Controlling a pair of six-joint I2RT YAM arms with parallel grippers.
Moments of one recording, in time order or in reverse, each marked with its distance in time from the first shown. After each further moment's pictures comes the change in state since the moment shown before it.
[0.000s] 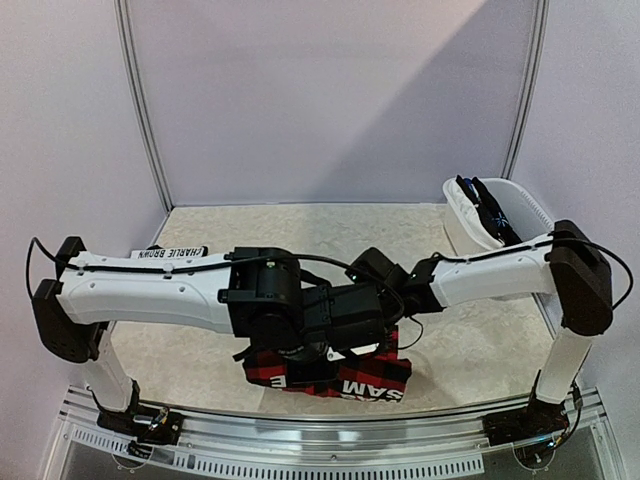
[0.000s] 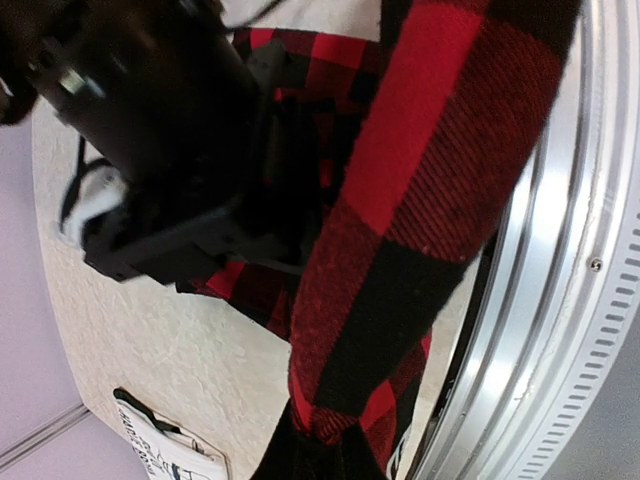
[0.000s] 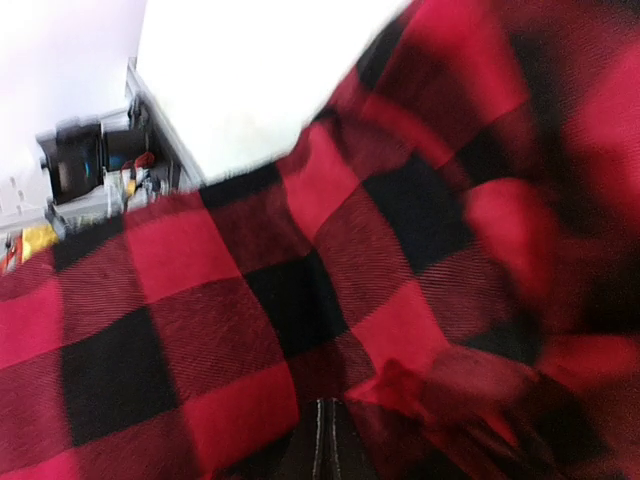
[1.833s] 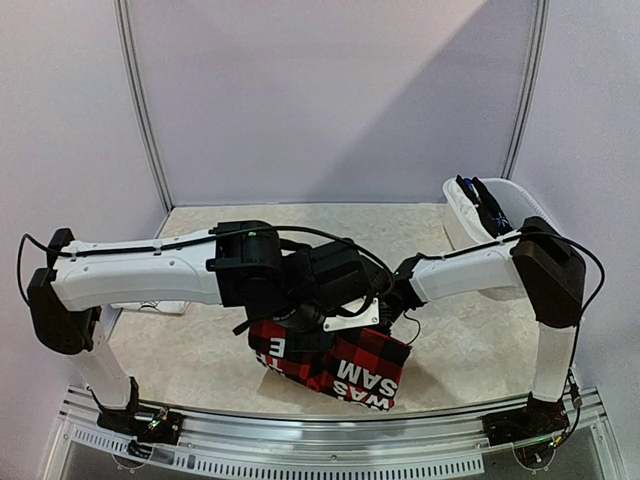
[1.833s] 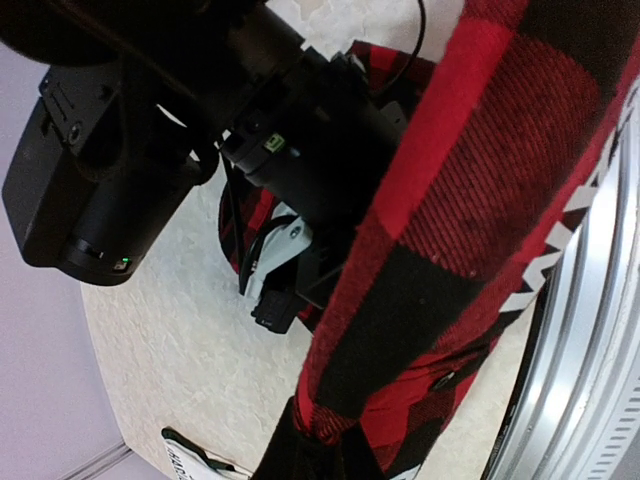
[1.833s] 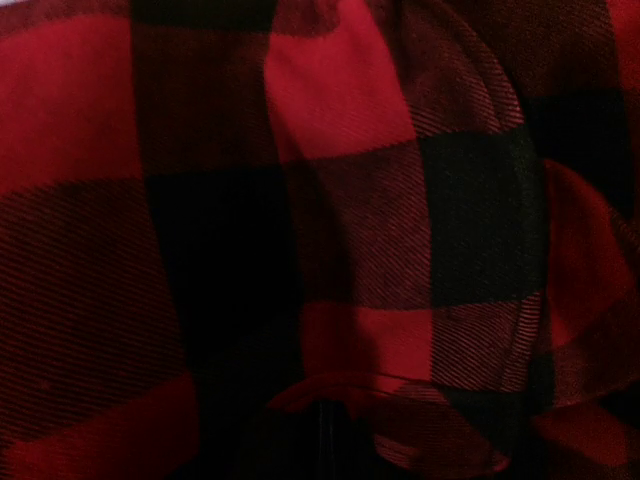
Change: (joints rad) left arm 0.115 -0.056 -0.050 0.155 0.008 0.249; right arm -0.048 0.158 0.104 -0.176 -0.246 -0.234
